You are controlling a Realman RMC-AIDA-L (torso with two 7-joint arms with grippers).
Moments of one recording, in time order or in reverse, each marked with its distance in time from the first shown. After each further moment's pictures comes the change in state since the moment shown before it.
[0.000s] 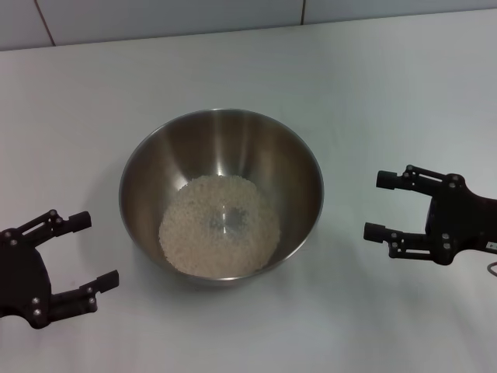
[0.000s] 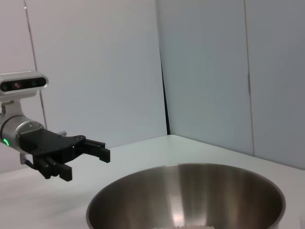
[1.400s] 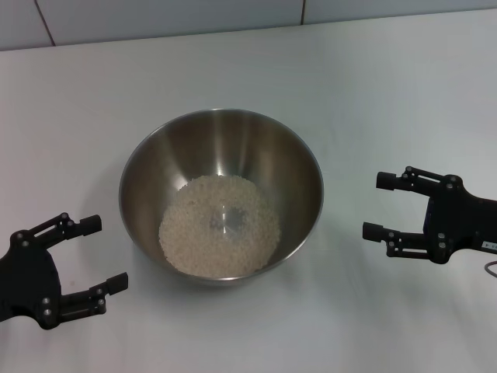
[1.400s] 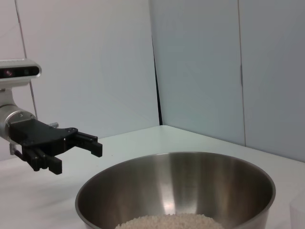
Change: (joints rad) left arm -0.009 -0.015 0.003 0.016 0.030 -0.012 -0.042; right arm 0.000 0.001 -0.008 0.006 -0.001 0.043 -0.009
